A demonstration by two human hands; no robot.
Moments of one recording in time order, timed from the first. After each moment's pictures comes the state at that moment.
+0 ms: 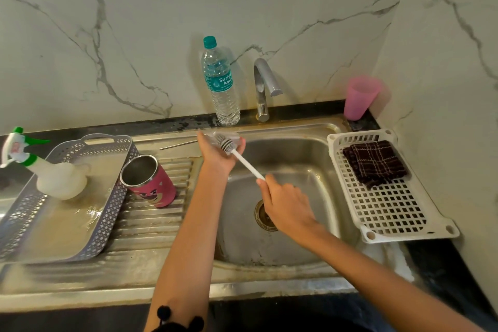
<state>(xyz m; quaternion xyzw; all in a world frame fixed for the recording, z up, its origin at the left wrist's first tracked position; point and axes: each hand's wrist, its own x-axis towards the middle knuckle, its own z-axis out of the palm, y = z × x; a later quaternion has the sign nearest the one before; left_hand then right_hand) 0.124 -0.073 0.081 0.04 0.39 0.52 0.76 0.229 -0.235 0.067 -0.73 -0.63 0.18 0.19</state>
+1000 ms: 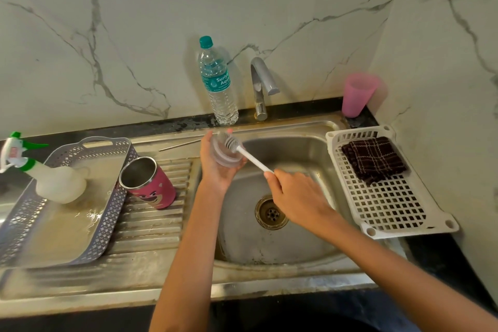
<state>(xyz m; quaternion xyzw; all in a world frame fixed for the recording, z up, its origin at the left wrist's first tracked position) 0.108 -0.102 0.066 0.27 0.37 0.45 0.76 0.251 -0.235 0.085 -0.72 -0.64 0.17 0.19</state>
